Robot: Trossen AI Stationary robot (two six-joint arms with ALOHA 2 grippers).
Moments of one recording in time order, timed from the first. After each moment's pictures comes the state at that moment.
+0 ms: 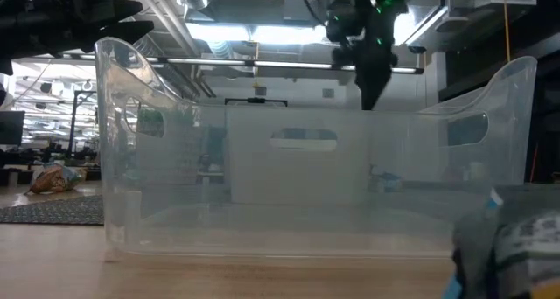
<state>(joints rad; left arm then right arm) 0.21 0.00 0.01 0.29 0.08 -0.07 -0.52 1.72 1.52 -1.14 0.02 -0.38</state>
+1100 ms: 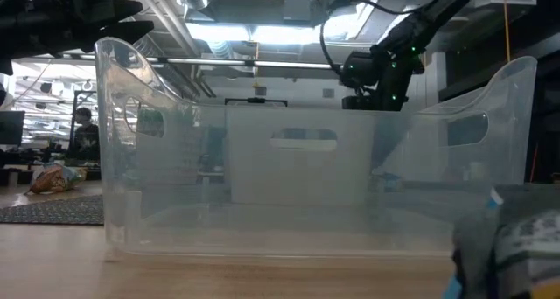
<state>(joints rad) 0.21 0.00 0.01 0.29 0.08 -0.07 -0.61 1.69 1.07 -0.62 -0.07 -0.67</state>
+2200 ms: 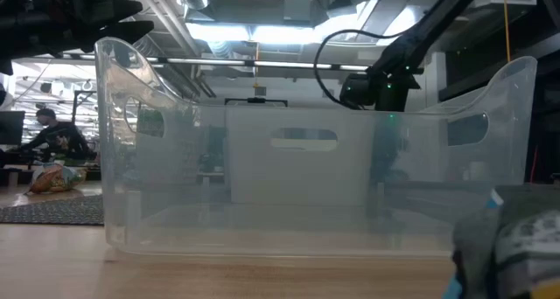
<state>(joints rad) 0.21 0.00 0.01 0.29 0.08 -0.07 -0.67 1.81 1.08 -0.58 -0.04 -0.65</state>
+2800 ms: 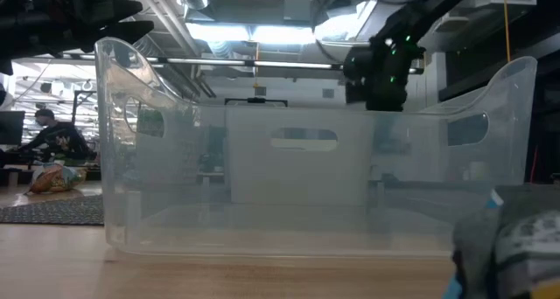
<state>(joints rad) 0.21 0.00 0.01 0.29 0.08 -0.07 -0.67 1.68 1.21 -0.85 -0.23 -0.40</state>
